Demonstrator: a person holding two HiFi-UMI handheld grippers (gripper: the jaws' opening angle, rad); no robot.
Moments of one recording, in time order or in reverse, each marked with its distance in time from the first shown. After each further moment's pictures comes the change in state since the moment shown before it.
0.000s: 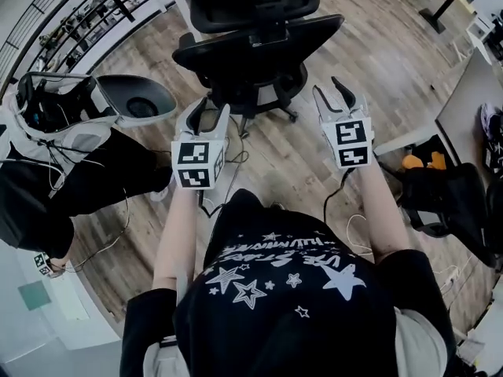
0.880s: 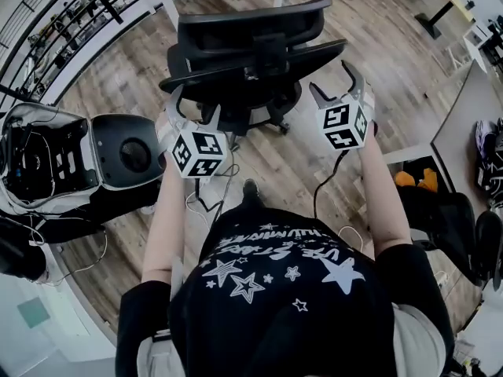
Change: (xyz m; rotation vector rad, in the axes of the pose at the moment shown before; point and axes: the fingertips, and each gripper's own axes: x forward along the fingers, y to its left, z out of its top) left arm 0.115 0.068 0.003 0.511 0.161 0.171; right arm 0.119 -0.077 -0.008 -0.351 0.155 -0.080
